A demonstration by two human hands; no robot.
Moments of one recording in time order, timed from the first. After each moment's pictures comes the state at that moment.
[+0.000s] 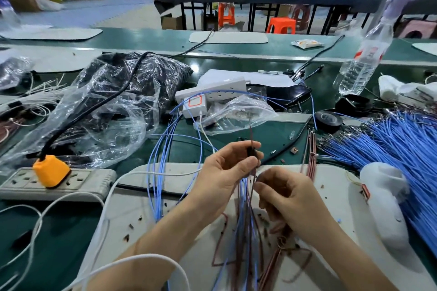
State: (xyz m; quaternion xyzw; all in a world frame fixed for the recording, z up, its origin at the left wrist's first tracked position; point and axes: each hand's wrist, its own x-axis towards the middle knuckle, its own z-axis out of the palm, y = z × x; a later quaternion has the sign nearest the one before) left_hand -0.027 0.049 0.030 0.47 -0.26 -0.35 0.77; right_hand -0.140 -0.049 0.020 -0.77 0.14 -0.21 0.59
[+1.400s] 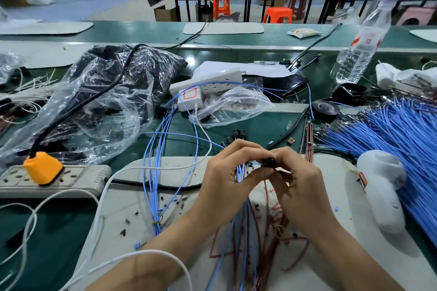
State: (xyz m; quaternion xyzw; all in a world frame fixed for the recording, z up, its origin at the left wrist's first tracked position) left_hand -0.041 0.051 0.021 0.59 -0.51 -0.03 0.62; right_hand -0.139 -0.050 0.019 -0.84 0.10 -0.38 0.38
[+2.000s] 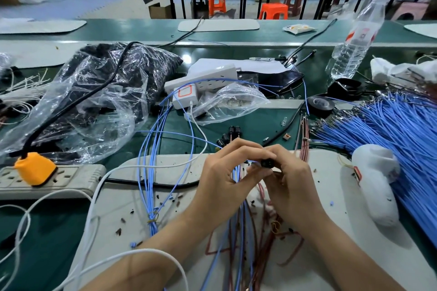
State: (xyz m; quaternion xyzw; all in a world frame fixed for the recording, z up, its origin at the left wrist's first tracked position) left_hand -0.042 0.052 0.021 0.58 -0.54 -0.02 0.62; right_hand -0.134 -0.052 0.011 -0.85 0.10 -0.37 0.36
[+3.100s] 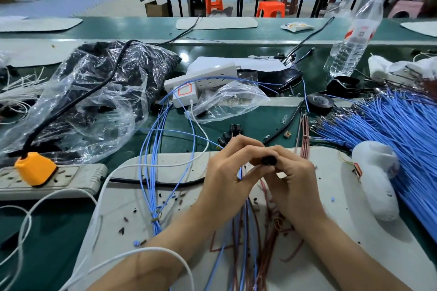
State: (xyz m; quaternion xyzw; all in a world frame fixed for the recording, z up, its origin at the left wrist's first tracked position) left_hand -0.038 0.049 0.016 0.60 -0.55 0.05 0.57; right_hand -0.132 -0.046 0.012 -0.85 0.09 -0.41 0.31
